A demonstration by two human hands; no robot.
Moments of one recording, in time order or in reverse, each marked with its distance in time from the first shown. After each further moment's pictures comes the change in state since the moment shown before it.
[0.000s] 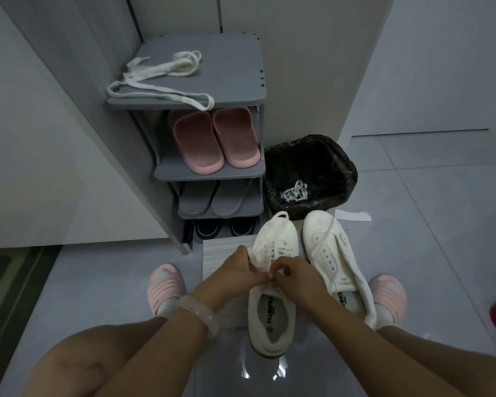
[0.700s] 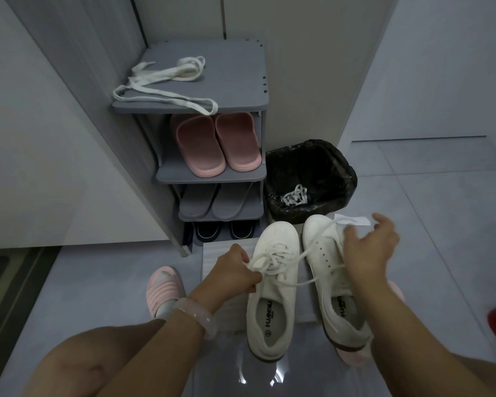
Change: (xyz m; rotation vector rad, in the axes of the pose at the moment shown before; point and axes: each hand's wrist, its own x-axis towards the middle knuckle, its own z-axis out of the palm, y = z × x) left_hand -0.006 0.000 -0.006 -0.108 0.072 -0.065; right_hand 0.007 0.012 -0.077 0.409 0.898 0.215
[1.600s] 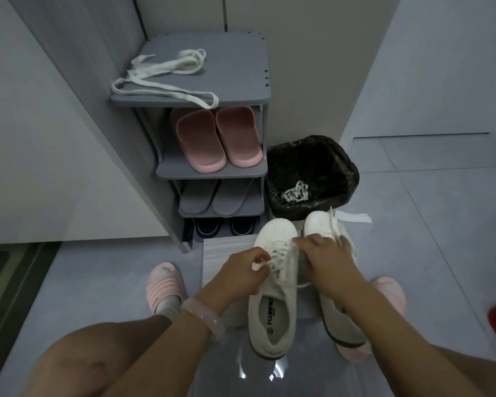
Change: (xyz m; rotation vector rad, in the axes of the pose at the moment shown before) left_hand 0.002 -0.002 0.009 0.191 -0.076 0.176; right_hand -0.029 -0.002 0.008 -1.041 -0.817 -0.638
